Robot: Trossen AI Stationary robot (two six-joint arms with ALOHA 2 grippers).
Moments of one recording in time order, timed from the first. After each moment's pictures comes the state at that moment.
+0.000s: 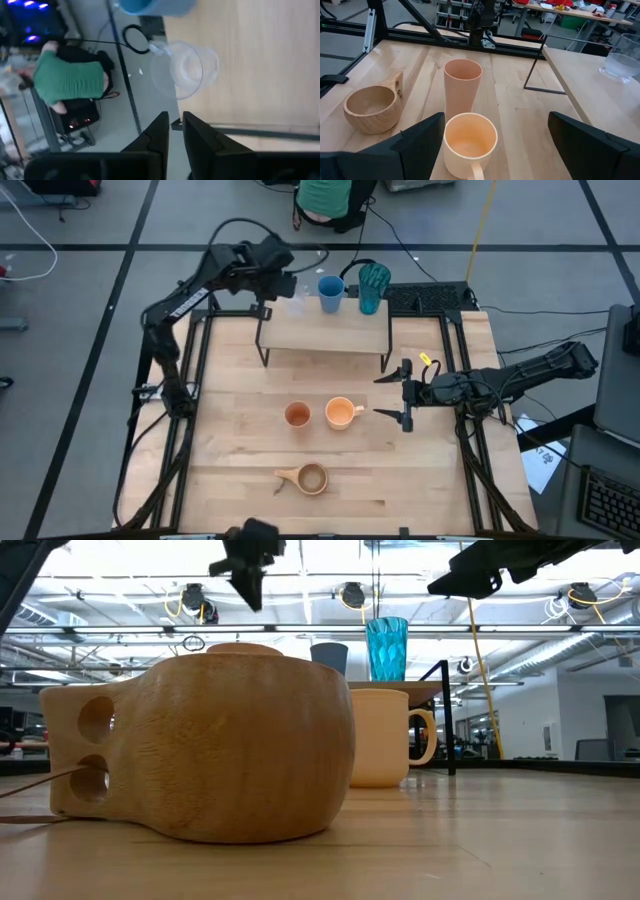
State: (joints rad) left arm 0.52 1.84 2.27 -1.46 -0.32 0.89; right arm 0.24 0.87 0.57 -0.04 0.31 -0.04
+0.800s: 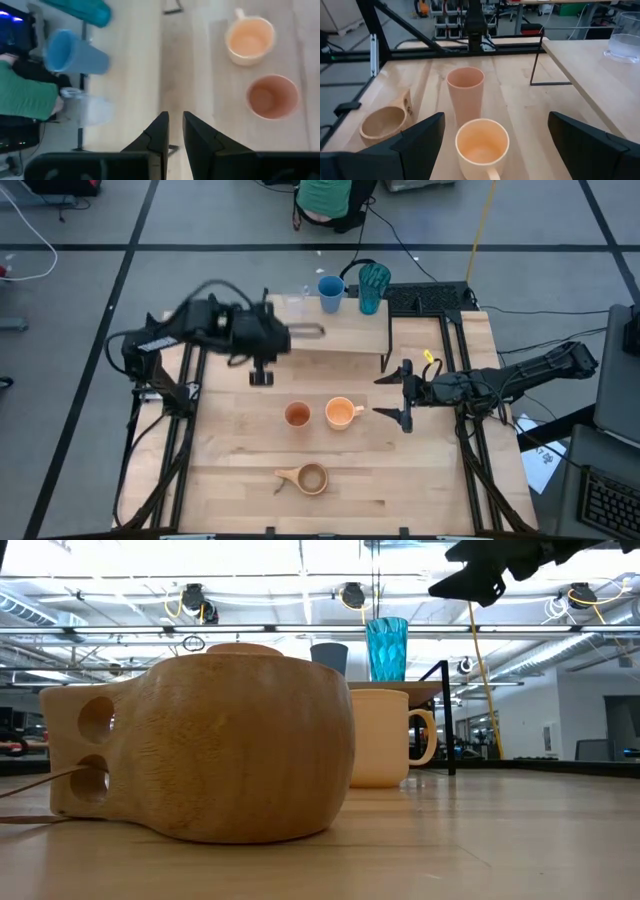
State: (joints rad) left arm -0.01 1.68 2.19 -1.56 -0.35 0.16; right arm 0.24 0.87 0.57 -0.02 0.31 0.13
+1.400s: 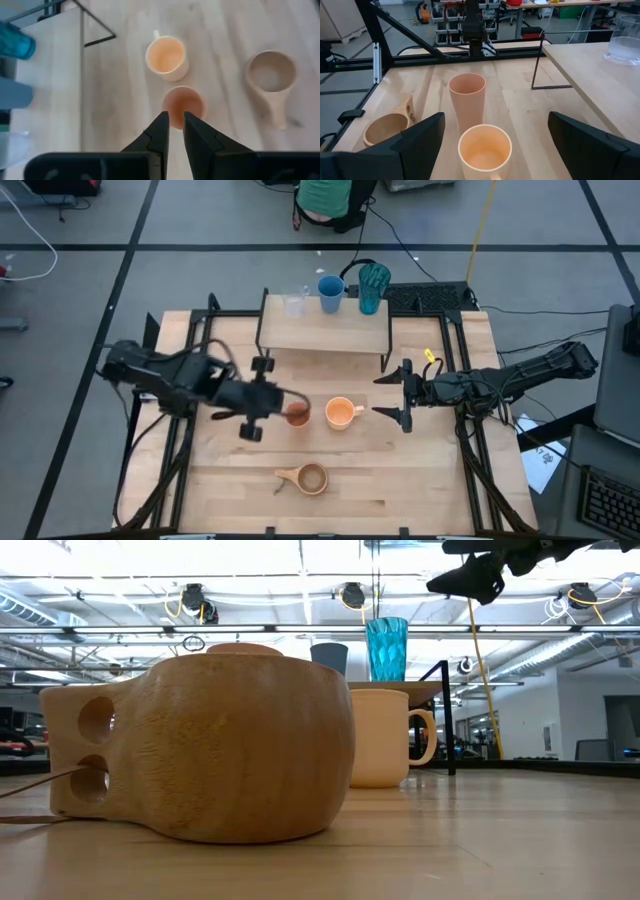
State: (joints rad) left arm -0.33 1.51 1.77 -1.26 -0.32 -0.01; right arm 0.25 0.87 0.57 0.01 0.31 0.15
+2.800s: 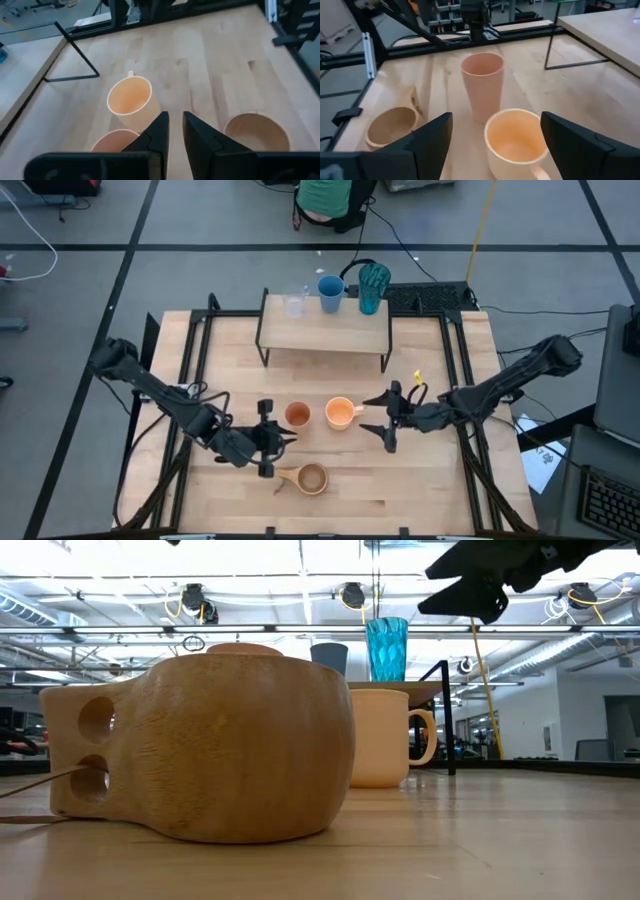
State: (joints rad) left arm -0.57 1.38 1.02 -0.28 -0.60 -0.18; right arm 0.43 1.15 0.57 0.19 0.53 0.32
